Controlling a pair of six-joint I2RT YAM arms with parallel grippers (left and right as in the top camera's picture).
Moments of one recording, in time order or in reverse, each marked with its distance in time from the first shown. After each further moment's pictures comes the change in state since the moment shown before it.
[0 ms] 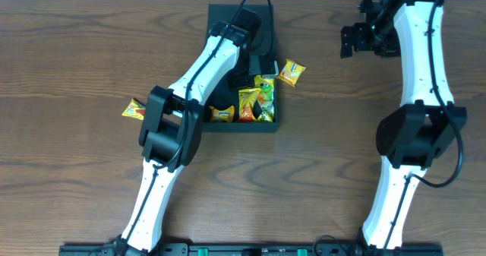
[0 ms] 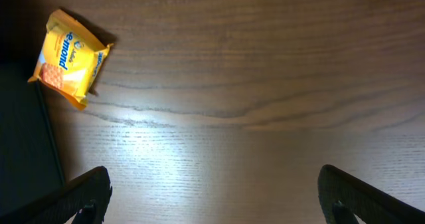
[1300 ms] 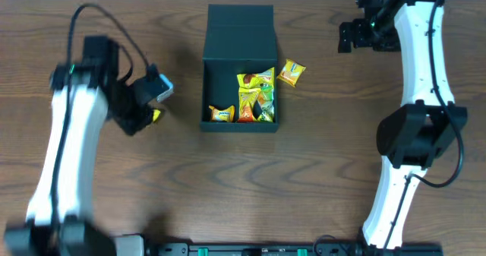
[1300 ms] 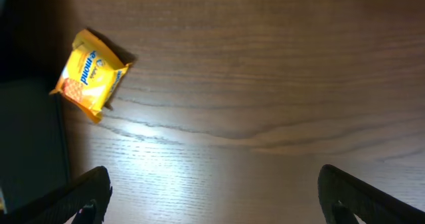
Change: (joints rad) left arm 0.528 -0.952 -0.806 -0.126 0.090 -0.084; right arm -0.009 0.000 0.000 0.060 -0.057 -0.040
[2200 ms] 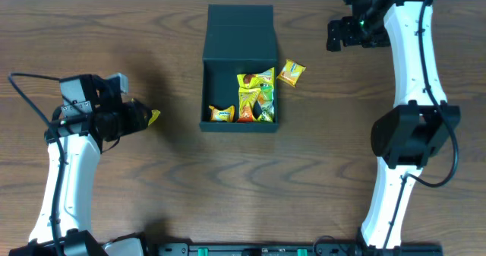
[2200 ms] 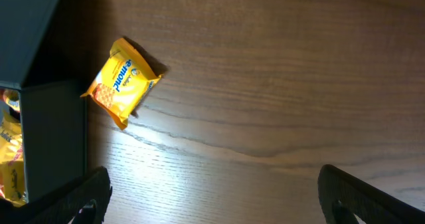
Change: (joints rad) left arm 0.161 -0.124 -0.397 0.562 0.218 -0.996; right arm 0.053 0.000 0.000 0.035 -0.025 -0.029
